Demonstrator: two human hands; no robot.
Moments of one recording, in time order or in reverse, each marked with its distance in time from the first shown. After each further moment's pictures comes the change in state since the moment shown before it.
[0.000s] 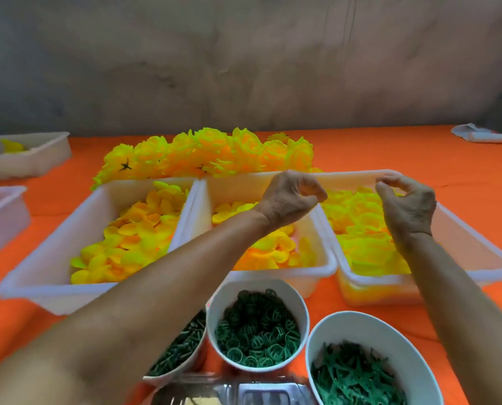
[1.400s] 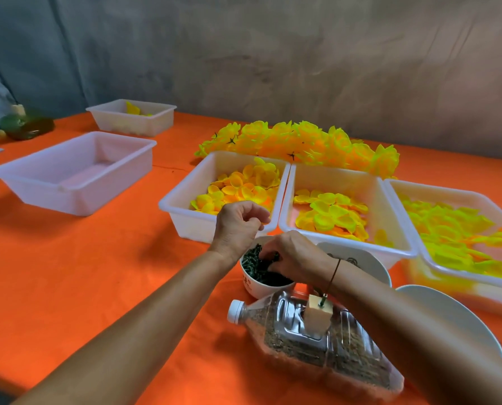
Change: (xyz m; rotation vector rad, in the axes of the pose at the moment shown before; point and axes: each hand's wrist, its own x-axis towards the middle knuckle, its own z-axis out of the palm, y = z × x) left_hand -0.206 -0.064 -0.123 -0.195 0.543 -0.392; right_hand -0.229 -0.151 0.090 -0.425 -1.271 -0.738
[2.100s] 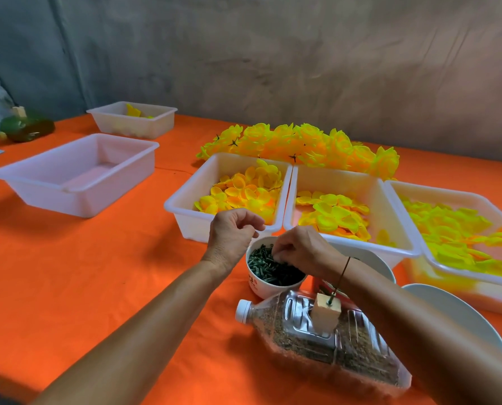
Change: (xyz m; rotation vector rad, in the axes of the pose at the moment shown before) left_hand -0.012 -0.007 -0.019 0.010 0.009 -0.019; right_hand -0.003 0.003 -0.006 0.169 0.129 0.065
